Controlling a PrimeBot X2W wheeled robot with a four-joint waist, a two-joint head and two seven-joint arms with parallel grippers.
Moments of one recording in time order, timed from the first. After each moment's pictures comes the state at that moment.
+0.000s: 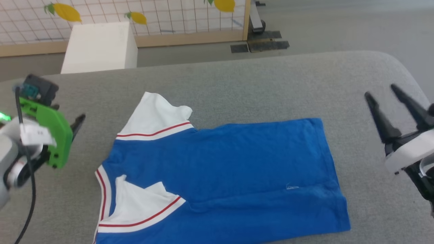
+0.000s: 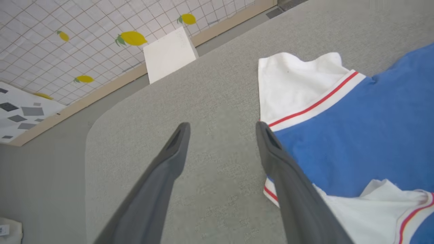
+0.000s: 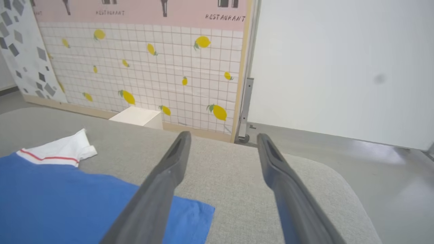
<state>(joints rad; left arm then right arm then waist) -0.78 0.98 -1.00 0.19 -0.95 0.05 0.33 -0.37 -0.59 0.30 0.24 0.58 0.13 -0.14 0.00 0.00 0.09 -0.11</state>
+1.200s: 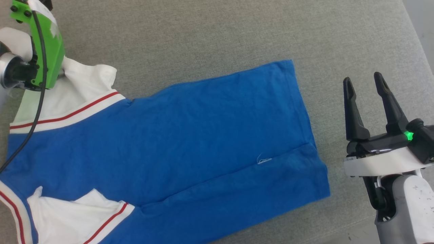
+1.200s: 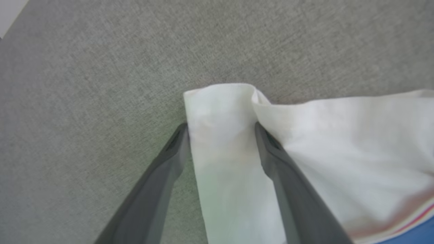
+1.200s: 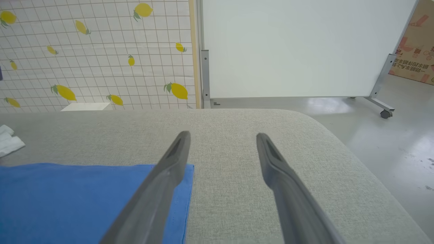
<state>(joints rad) -1.29 0.73 -1.08 0.67 -0.96 -0.10 0.93 -0.25 -0.14 0.03 0.01 0.22 0.13 -0.25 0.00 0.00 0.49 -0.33</state>
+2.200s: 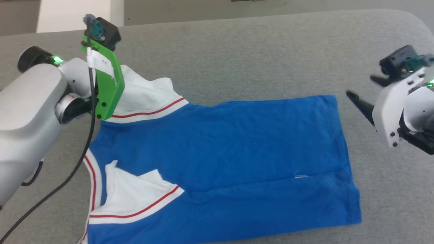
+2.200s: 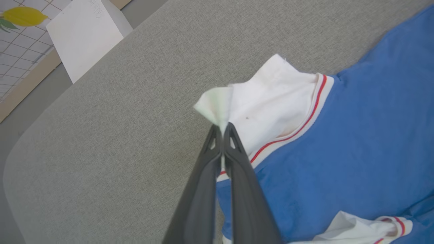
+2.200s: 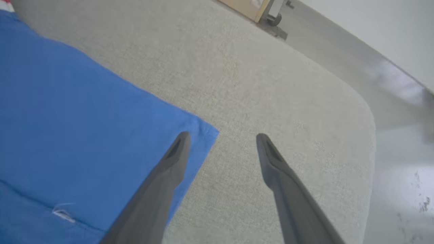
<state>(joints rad) -1.15 0.68 -1.13 0.46 -0.98 -0.13 0.63 -0.67 -0.67 0.52 0.19 0.57 0.13 0.54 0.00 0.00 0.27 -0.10</state>
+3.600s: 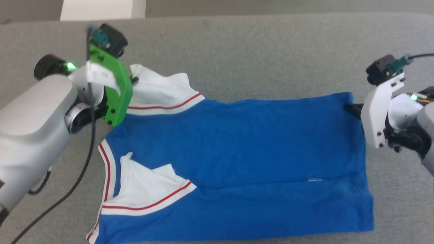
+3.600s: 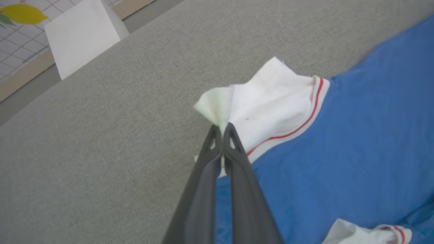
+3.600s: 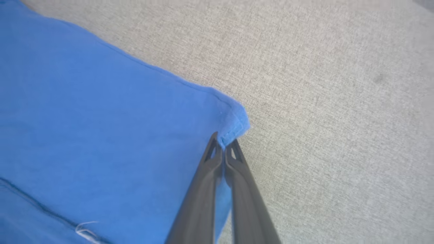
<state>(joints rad) -1.14 0.66 -1.21 0.48 -1.06 -0.13 0.42 -0.88 -0.66 0.90 0.55 0.94 0.13 0.45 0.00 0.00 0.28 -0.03</state>
